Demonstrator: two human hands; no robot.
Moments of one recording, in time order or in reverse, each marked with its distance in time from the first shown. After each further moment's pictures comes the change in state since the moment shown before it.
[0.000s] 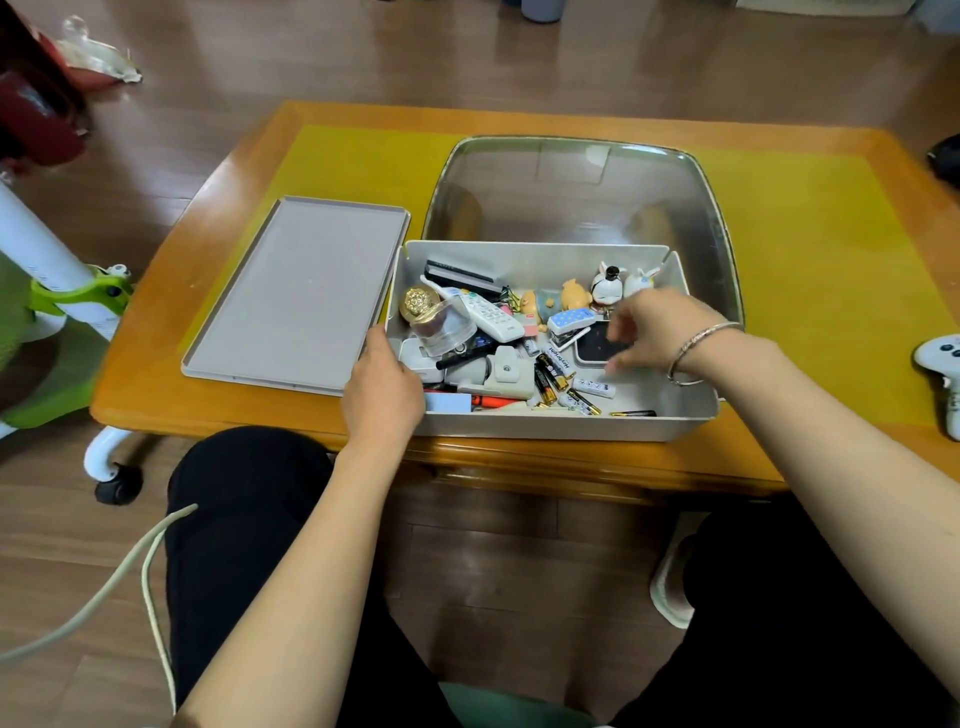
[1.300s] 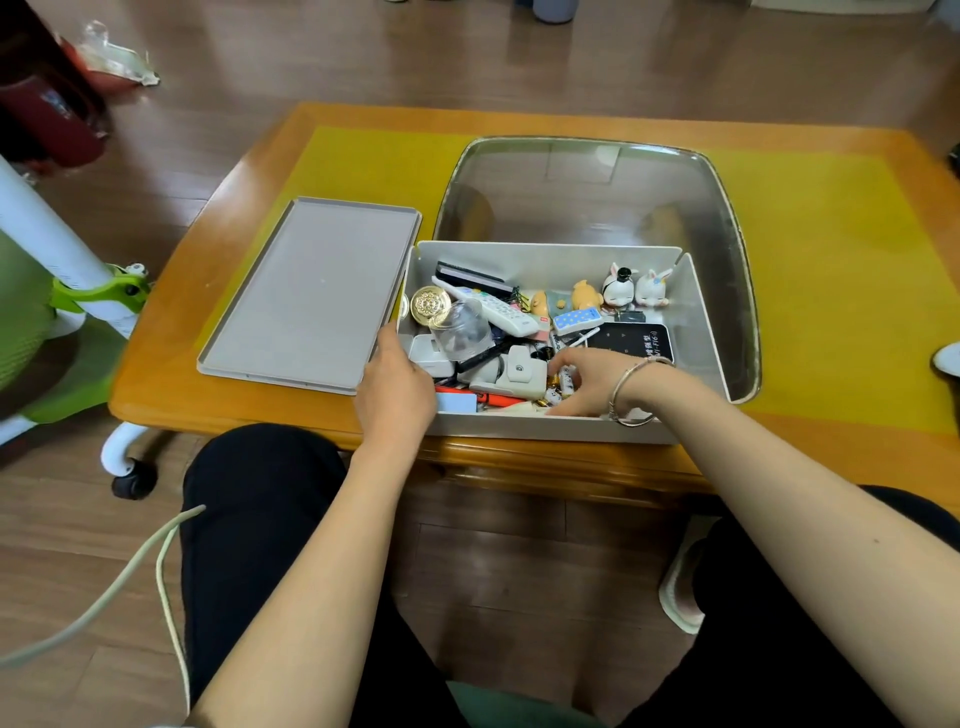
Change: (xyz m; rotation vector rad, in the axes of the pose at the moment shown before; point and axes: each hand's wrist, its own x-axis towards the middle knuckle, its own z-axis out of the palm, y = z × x) left_hand 0.001 -0.003 0.005 -0.035 0.039 0.005; right_hand 0.005 -0.049 0.046 0.232 -0.358 -0.016
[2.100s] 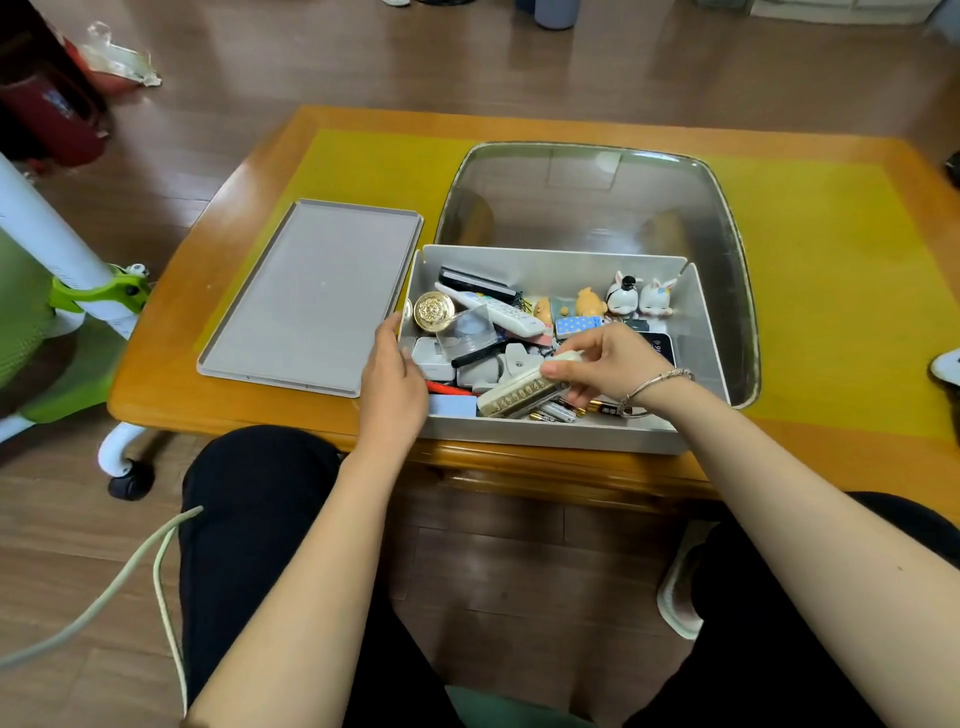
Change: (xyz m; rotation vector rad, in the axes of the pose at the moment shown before) left_hand 0.001 -0.004 -0.006 -0.334 -0.072 0.090; right_hand -0.006 0.008 -0.001 0.707 0.207 -0.183
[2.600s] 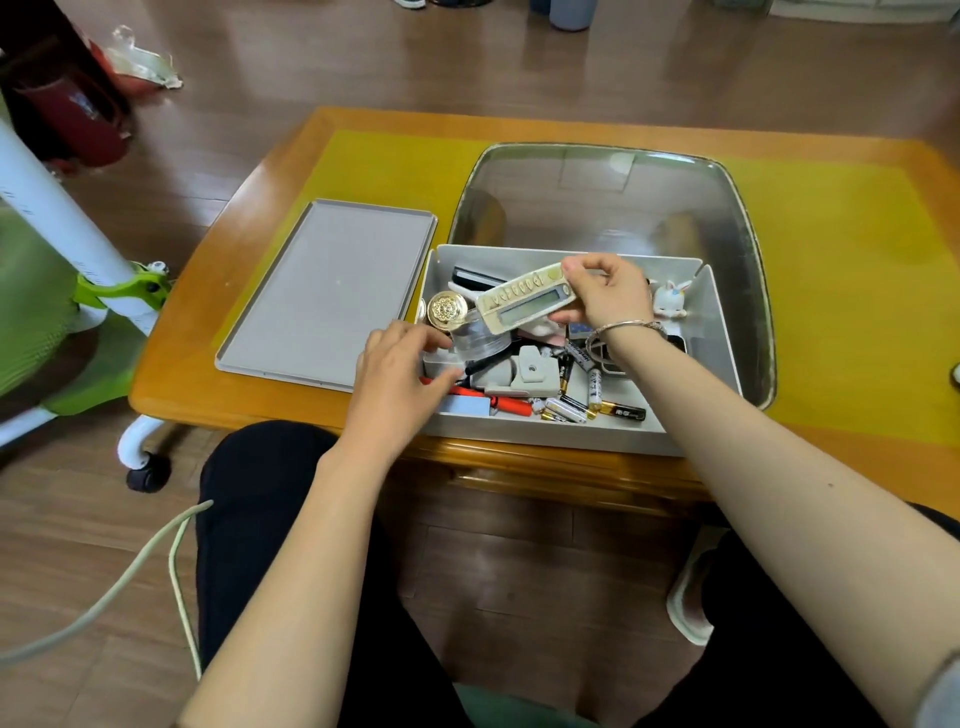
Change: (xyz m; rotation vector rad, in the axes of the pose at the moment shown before) left_hand 0.000 0.001 -0.024 0.344 -0.070 0.324; right_hand 0.043 -0.039 0.008 0.421 0.459 -0.101
